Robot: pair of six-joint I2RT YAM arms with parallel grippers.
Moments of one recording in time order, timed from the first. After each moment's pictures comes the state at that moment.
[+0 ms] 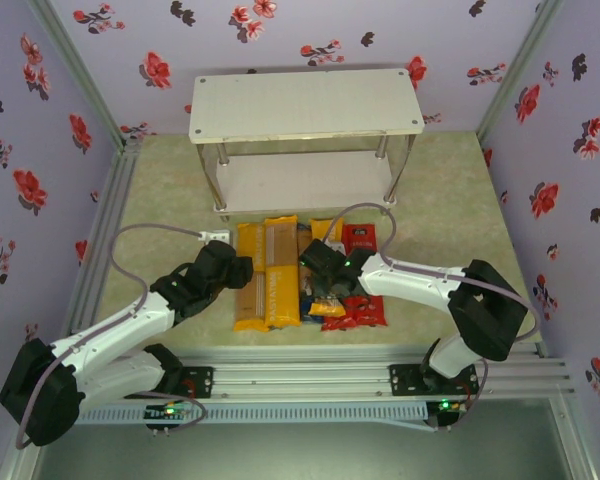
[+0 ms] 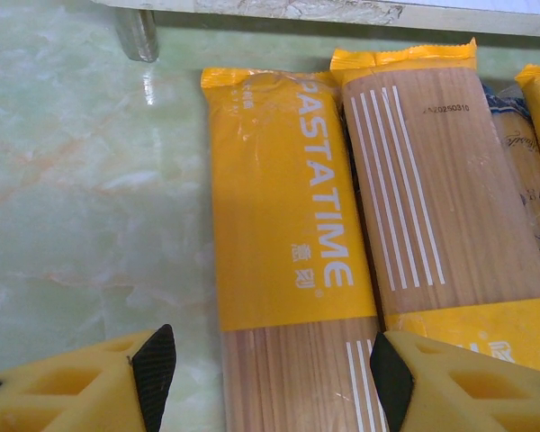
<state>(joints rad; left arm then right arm) -0.73 1.01 0.55 -0.32 -0.31 -0.57 0.96 1.54 0.94 -0.63 0.16 0.87</state>
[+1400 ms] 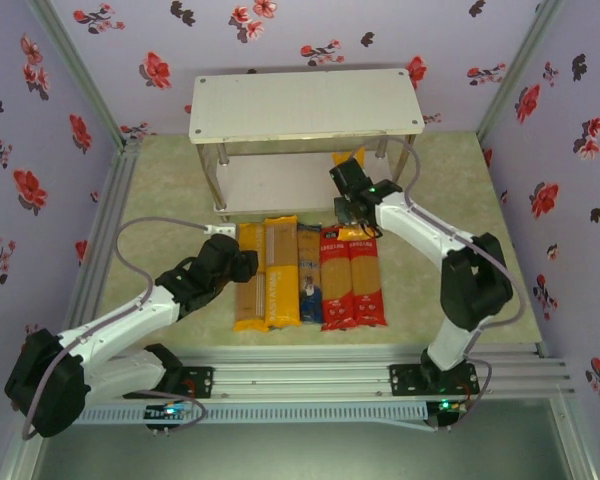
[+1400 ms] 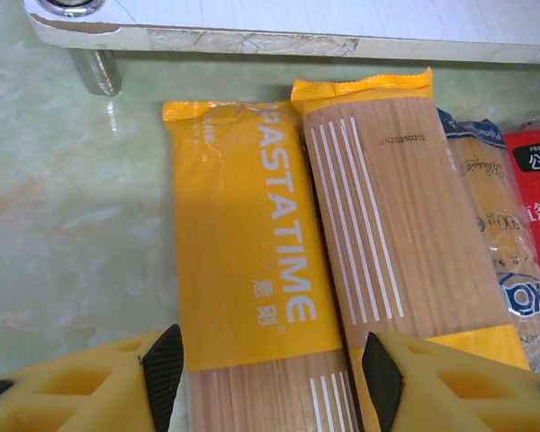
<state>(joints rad) -0.73 1.07 0.59 -0.25 -0.28 -0.54 0.55 1.75 1.38 -0.69 0.26 0.35</state>
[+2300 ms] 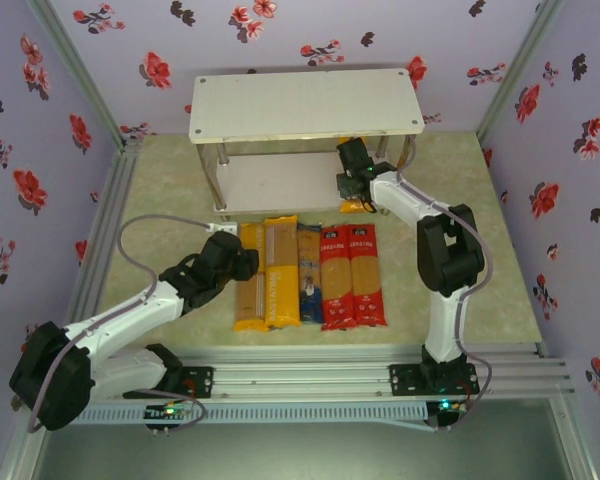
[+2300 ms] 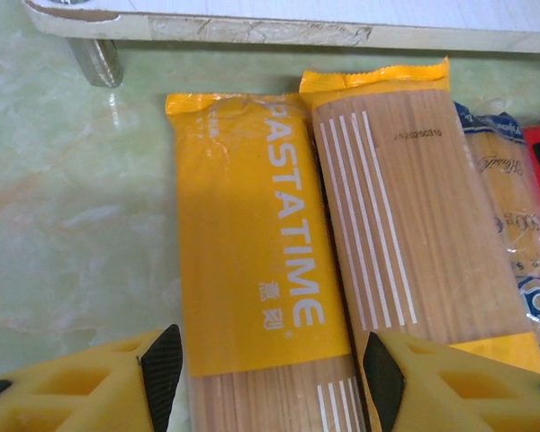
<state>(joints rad) -0.71 1.12 0.61 -0.26 -0.28 -0.54 0.42 2.00 1.58 -0.53 0.26 0.24</state>
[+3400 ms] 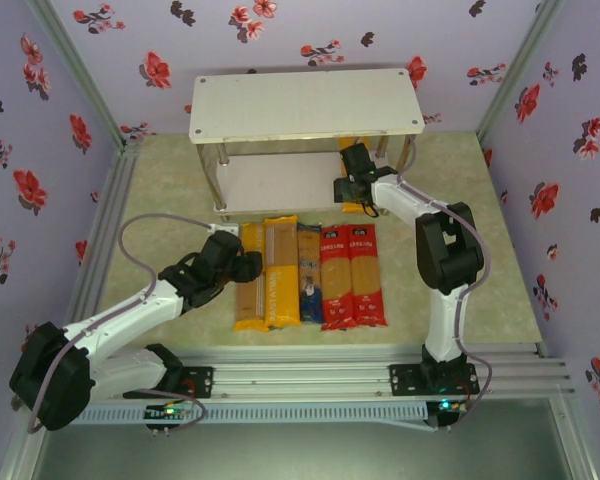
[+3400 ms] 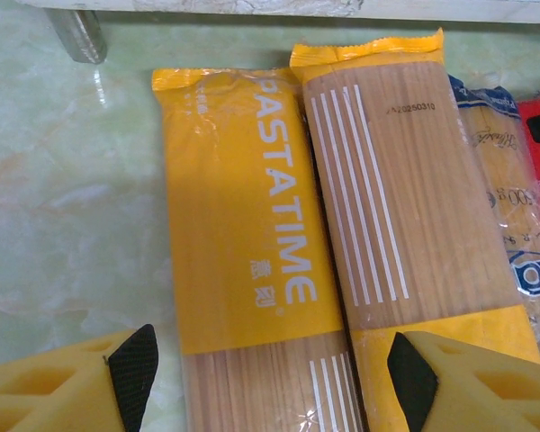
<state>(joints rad) -0.71 1.12 0.63 -0.31 -0.23 -0.54 0.41 2.01 1.52 -0.50 0.23 0.30</state>
